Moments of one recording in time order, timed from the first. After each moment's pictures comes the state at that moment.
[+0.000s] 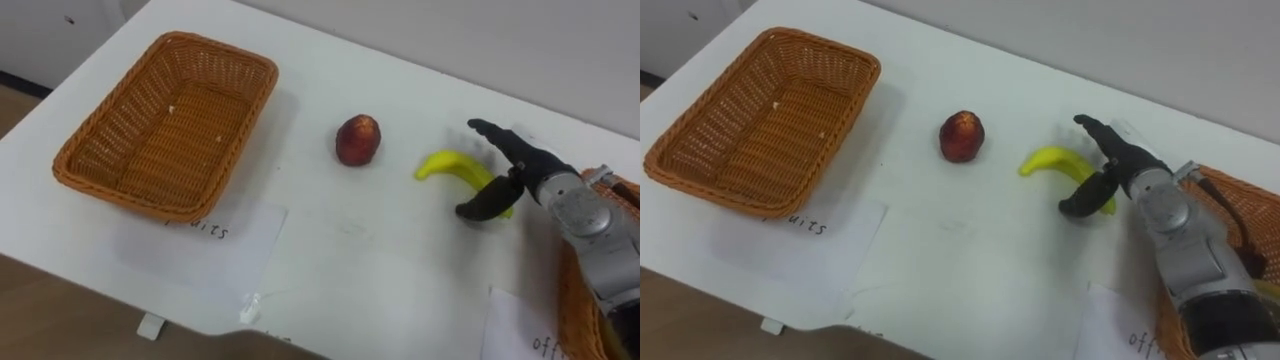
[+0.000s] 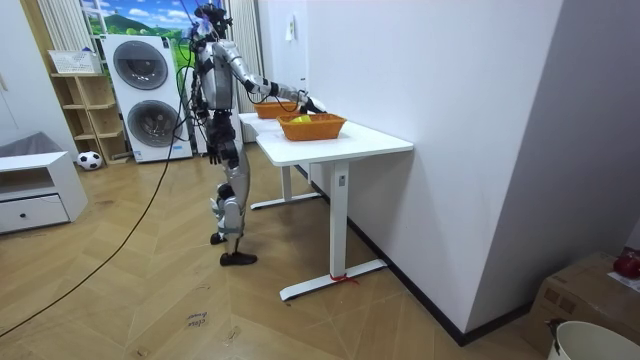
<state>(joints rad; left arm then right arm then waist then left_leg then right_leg) 0.26 0.27 0.15 0.89 0.21 0.12 0.20 -0.33 -0.55 0.14 0.45 -0.36 0.13 0.21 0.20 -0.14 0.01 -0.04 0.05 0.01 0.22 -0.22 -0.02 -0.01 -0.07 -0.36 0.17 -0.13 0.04</state>
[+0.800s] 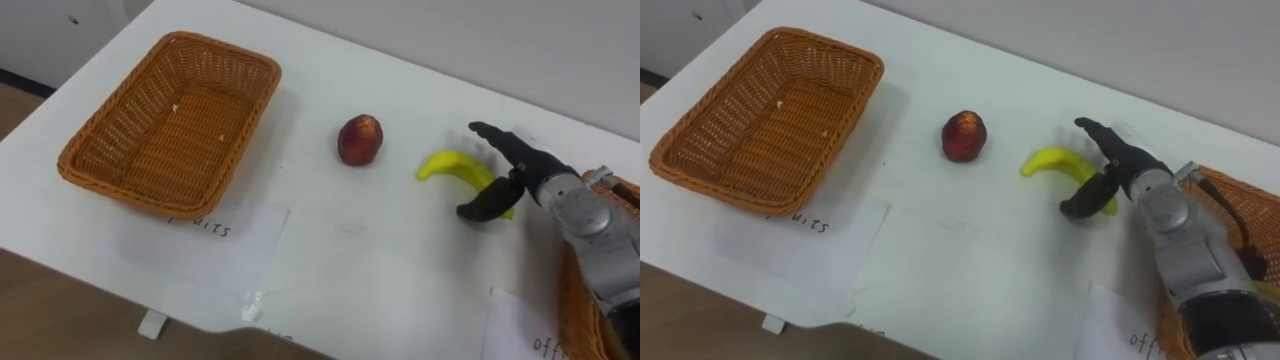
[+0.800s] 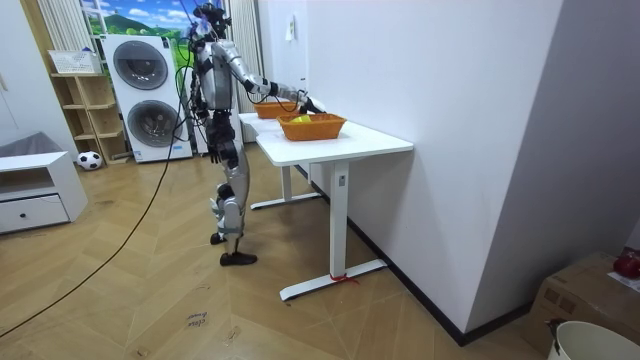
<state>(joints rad) 0.26 0.27 0.15 0.88 0.21 0.12 0.20 -0.33 -0.55 0.15 0.45 -0.36 0.15 0.23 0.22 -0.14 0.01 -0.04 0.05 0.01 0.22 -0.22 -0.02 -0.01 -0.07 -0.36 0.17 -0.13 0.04</state>
